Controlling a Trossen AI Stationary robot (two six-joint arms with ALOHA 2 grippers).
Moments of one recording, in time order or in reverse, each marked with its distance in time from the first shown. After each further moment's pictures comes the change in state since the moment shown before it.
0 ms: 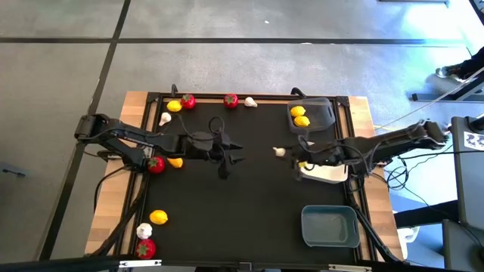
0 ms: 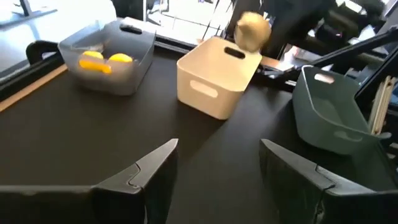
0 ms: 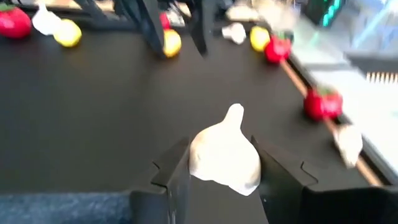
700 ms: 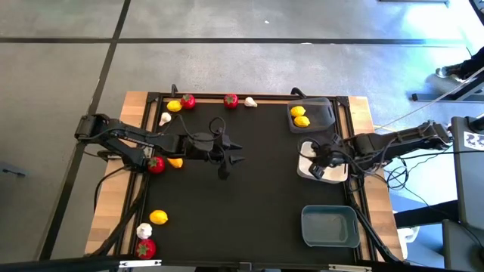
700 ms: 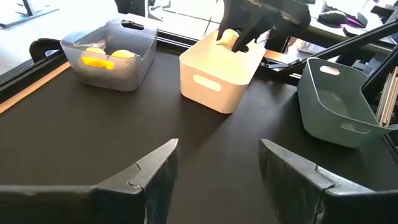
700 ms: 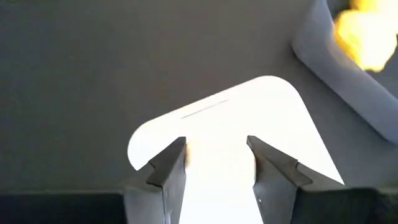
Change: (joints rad) left arm 0.000 0.005 0.000 -0.016 -0.009 0.018; right arm 0.000 -0.137 0.000 -0.799 -0.064 0.663
